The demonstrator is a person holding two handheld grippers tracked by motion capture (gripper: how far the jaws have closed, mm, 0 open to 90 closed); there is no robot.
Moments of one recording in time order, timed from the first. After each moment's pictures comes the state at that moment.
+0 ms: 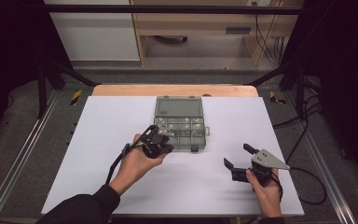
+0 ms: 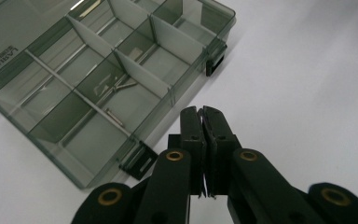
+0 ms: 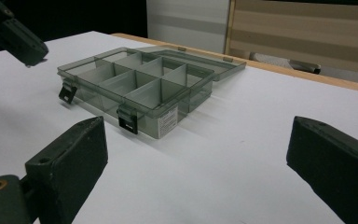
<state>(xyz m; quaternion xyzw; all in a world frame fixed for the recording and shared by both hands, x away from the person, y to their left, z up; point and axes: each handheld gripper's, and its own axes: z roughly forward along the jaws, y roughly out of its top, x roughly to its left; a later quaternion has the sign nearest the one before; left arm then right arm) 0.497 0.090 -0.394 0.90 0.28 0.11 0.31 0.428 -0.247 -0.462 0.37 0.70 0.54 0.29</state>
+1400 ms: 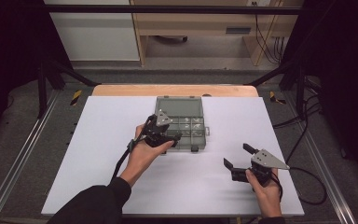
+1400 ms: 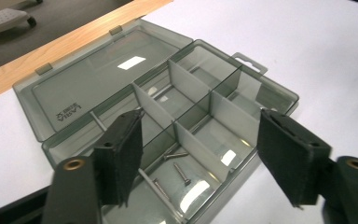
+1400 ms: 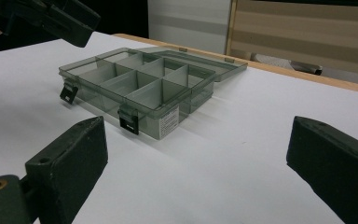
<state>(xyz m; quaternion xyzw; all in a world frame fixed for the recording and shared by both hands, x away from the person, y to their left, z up) 0.527 0.088 -0.402 0.83 0.32 0.20 0.41 0.428 -0.246 -0.463 0.36 0.70 0.54 0.29</state>
